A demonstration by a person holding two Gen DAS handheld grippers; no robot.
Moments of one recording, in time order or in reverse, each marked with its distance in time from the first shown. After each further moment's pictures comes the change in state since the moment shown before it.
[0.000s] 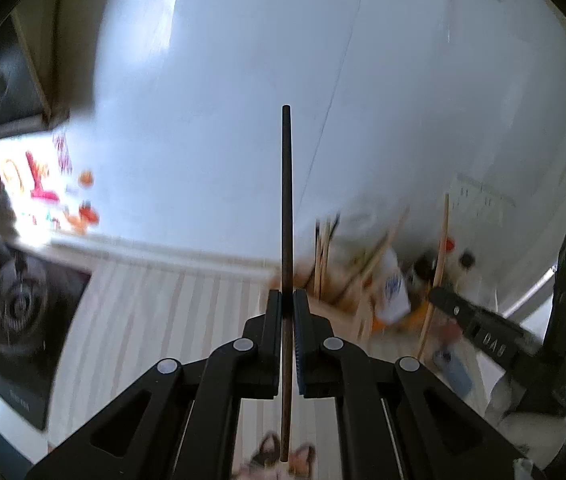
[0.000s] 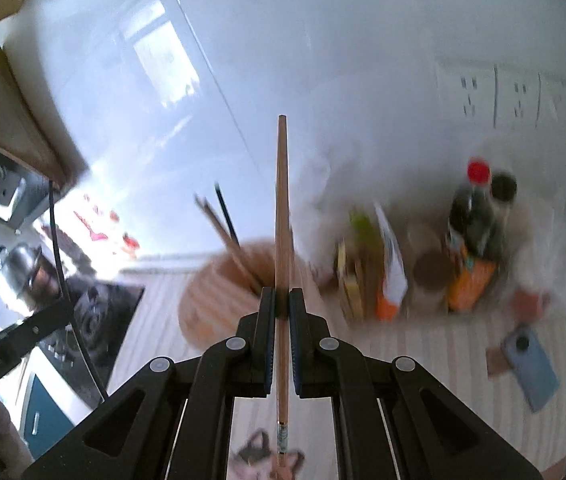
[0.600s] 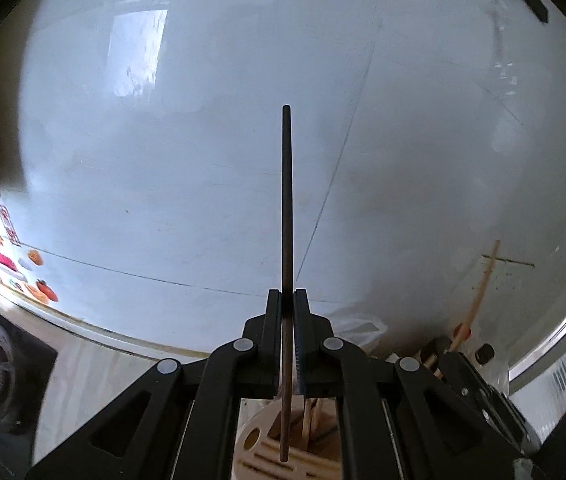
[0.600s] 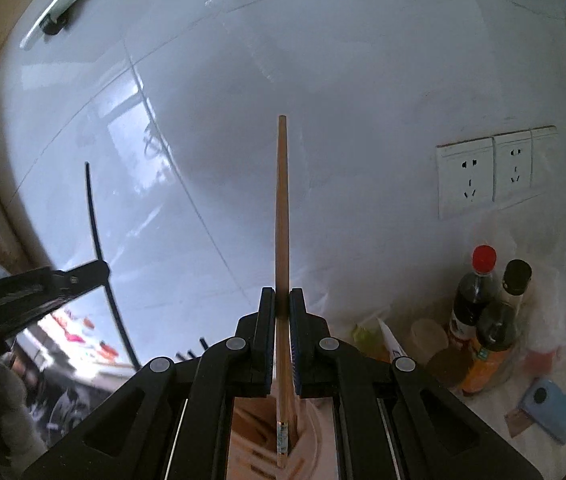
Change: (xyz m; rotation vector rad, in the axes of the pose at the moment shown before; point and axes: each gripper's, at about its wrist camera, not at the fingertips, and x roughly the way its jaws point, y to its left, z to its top) left arm 0.098 0.001 0.082 -0.007 -0.105 -0.039; right arm 0.038 0.012 0.051 0.101 -0.325 -0.095
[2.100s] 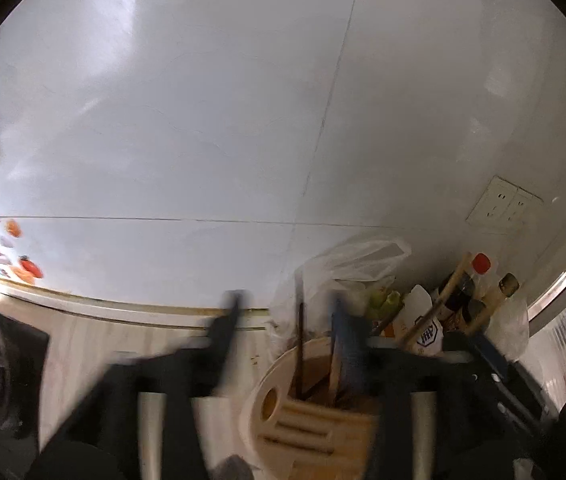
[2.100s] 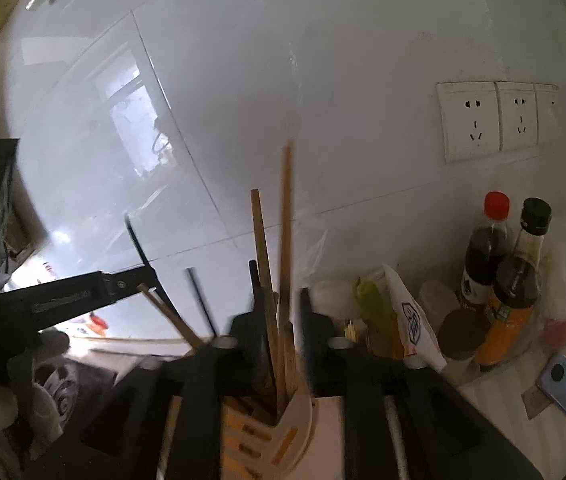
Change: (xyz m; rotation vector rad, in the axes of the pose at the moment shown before) left arm 0.022 0.013 -0.046 0.098 0.141 -0.020; right arm 0.012 -0.007 -0.051 -0.014 0.065 0.018
